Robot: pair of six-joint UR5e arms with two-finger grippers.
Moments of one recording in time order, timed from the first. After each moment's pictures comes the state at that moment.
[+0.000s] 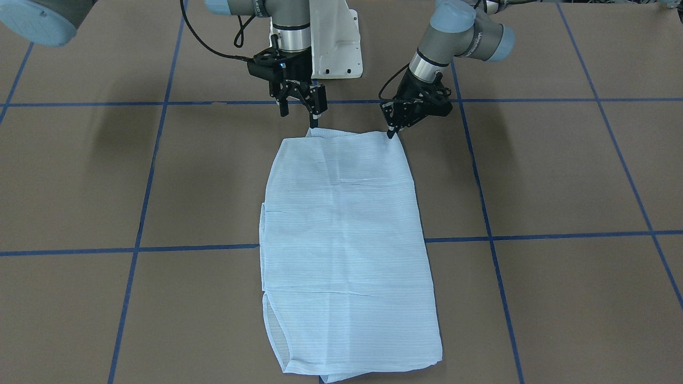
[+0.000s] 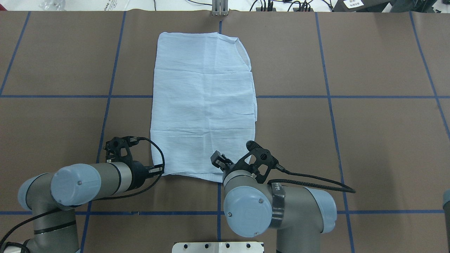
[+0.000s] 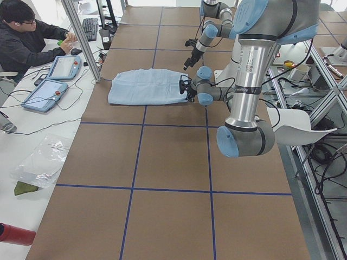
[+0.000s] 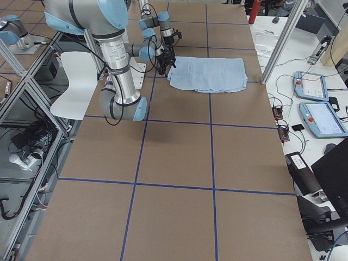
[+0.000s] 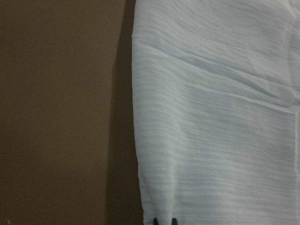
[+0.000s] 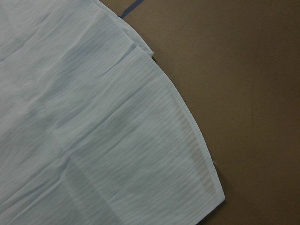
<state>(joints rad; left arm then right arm) -0.30 -1.77 -1.87 -2.20 -1.56 -1.56 0.16 -0.94 1.84 -1.67 1.25 2.17</state>
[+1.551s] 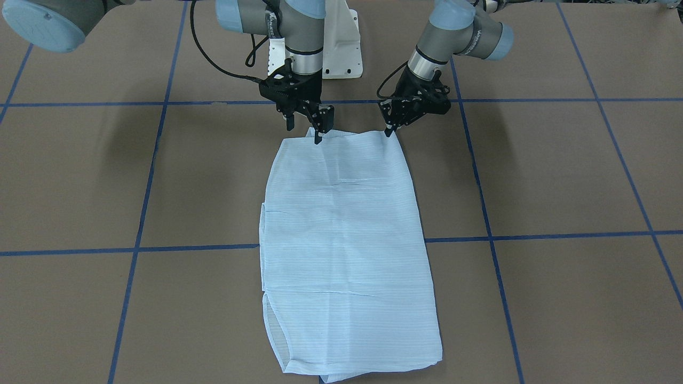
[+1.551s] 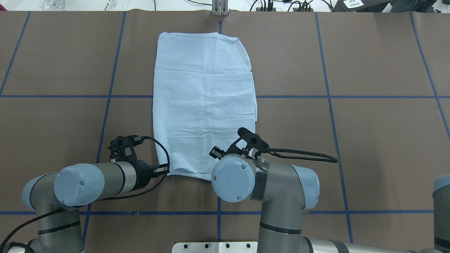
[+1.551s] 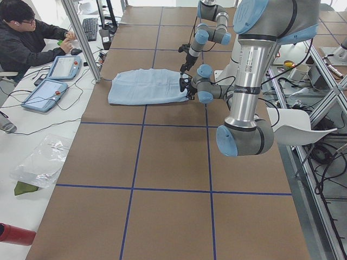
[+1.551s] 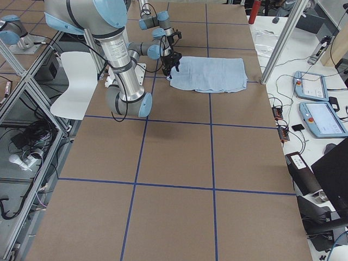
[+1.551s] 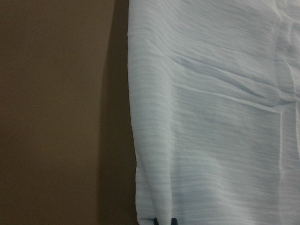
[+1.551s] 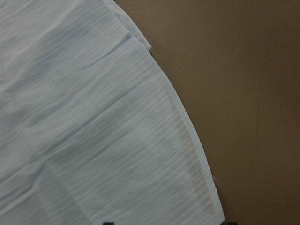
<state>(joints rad) -0.30 -1.80 -1.87 -2.19 -1.56 -1.57 0.24 -0.94 1.82 -1.68 1.42 2.03</state>
